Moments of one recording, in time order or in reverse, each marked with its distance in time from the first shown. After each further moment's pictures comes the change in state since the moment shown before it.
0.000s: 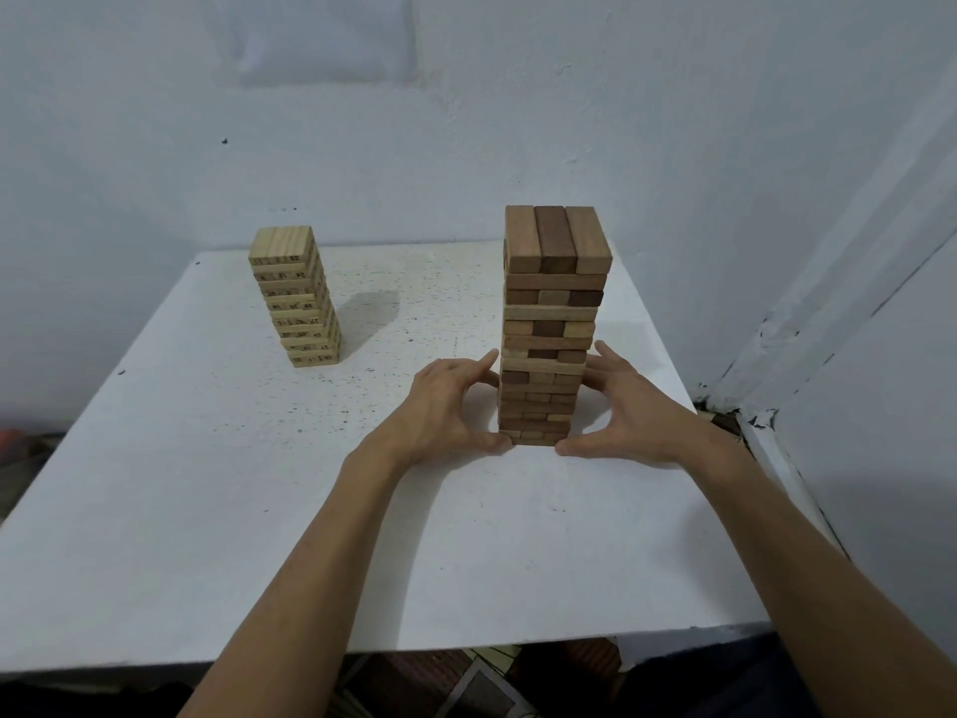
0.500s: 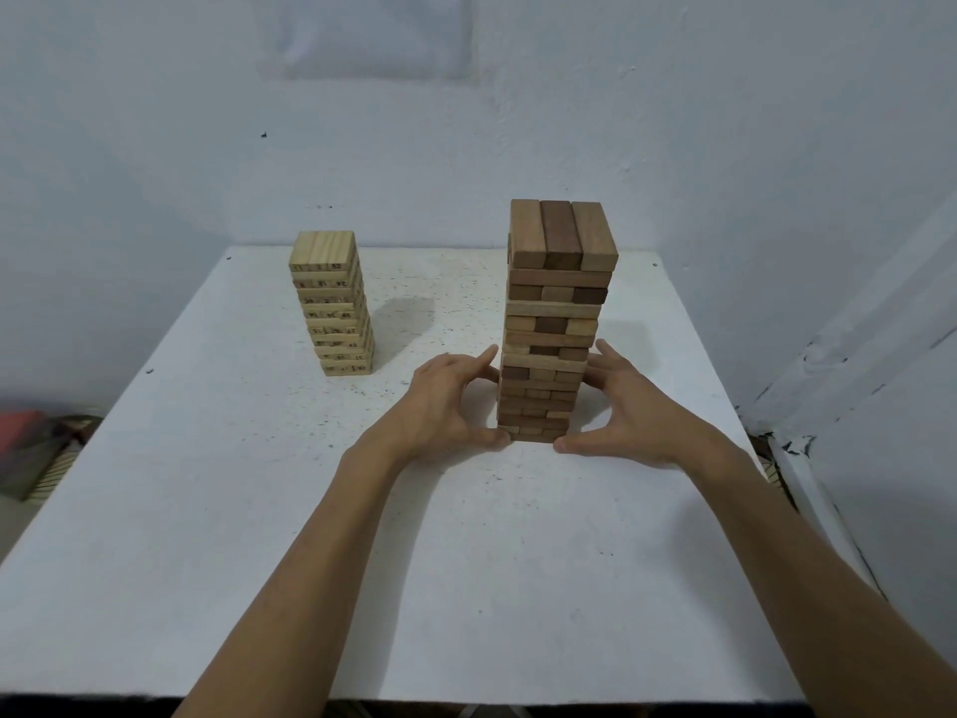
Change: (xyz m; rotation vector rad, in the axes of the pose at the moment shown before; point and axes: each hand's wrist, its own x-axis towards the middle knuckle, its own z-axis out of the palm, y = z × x) left_hand 0.007 -0.035 -0.031 -0.027 0.028 -0.064; right_hand 0.053 -0.022 0.009 -0.005 -0.019 -0.010
